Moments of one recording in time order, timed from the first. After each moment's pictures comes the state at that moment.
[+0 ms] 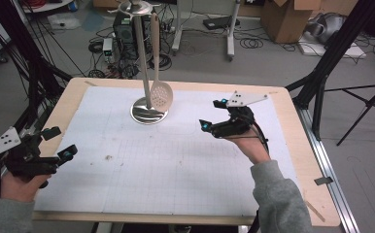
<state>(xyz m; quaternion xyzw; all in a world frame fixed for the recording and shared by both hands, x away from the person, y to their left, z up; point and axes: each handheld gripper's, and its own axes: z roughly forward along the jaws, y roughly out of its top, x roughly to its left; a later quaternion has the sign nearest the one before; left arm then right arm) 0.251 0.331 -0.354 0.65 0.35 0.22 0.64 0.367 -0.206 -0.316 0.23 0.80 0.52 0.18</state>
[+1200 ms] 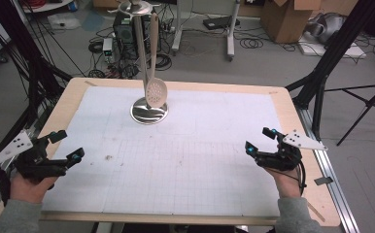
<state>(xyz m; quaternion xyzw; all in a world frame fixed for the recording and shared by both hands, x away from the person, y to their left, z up) 0.254 0.320 -0.372 0.66 0.36 0.23 0.62 0.288 -0.323 -0.375 0.36 0.69 0.57 0.24</state>
